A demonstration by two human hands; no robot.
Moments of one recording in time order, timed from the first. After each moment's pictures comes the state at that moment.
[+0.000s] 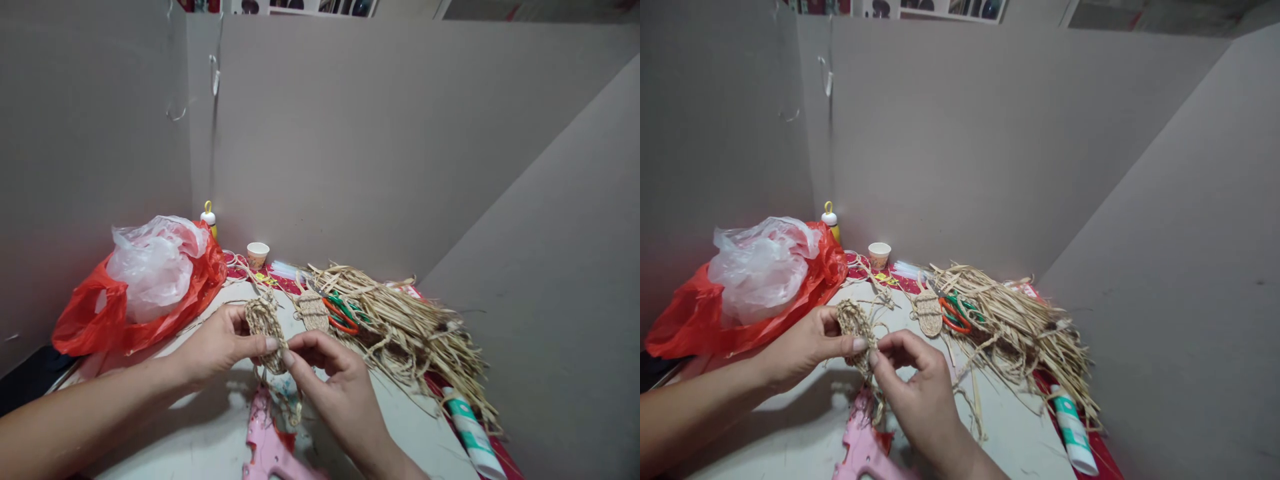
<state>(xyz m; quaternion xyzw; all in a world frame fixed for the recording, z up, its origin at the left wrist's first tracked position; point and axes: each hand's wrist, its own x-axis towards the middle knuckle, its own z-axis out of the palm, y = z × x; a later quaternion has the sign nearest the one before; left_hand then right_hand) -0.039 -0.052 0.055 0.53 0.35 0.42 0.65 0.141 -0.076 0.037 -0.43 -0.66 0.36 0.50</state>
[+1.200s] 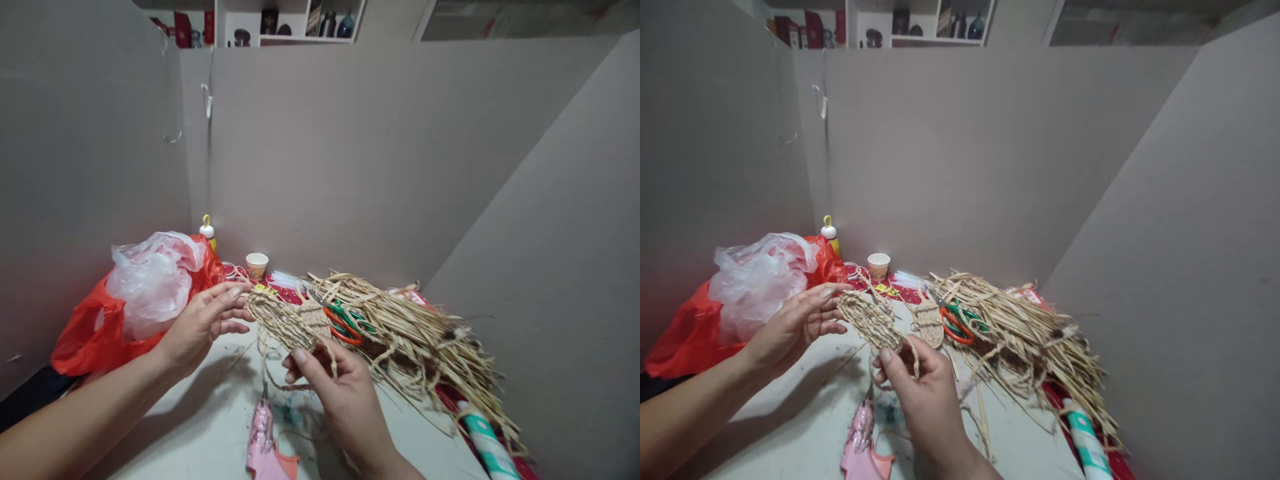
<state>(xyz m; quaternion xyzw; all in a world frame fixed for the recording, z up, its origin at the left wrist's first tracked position) -0.054 -0.034 0.068 0.44 0.36 0.55 0.61 0.146 -0.069 0.034 -0.42 -0.58 0.45 0.53</state>
